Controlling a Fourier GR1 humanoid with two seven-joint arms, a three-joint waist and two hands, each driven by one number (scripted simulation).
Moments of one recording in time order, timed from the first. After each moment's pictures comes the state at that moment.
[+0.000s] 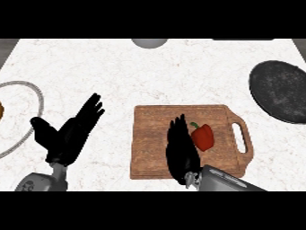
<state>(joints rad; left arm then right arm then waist) -0.10 0.24 -0.25 -1.52 0.36 0.07 0.17 -0.59 -0.30 1.09 -1.43 1.29 0.80 0.53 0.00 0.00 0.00</state>
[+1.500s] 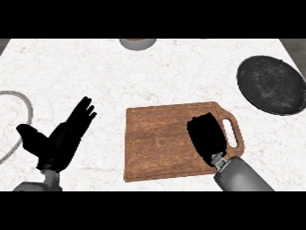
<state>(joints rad) -0.03 0.20 -0.16 -1.58 0.31 0.04 0.19 -0.34 -0.24 0.62 -1.39 1.30 0.31 0.40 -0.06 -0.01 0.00</state>
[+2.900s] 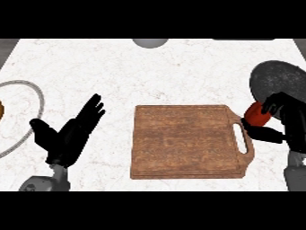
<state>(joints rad) -0.07 0.16 -0.17 -1.55 0.28 0.00 0.21 -0.13 -0.28 -0.03 -1.58 0.78 -0.24 0.15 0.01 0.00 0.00</state>
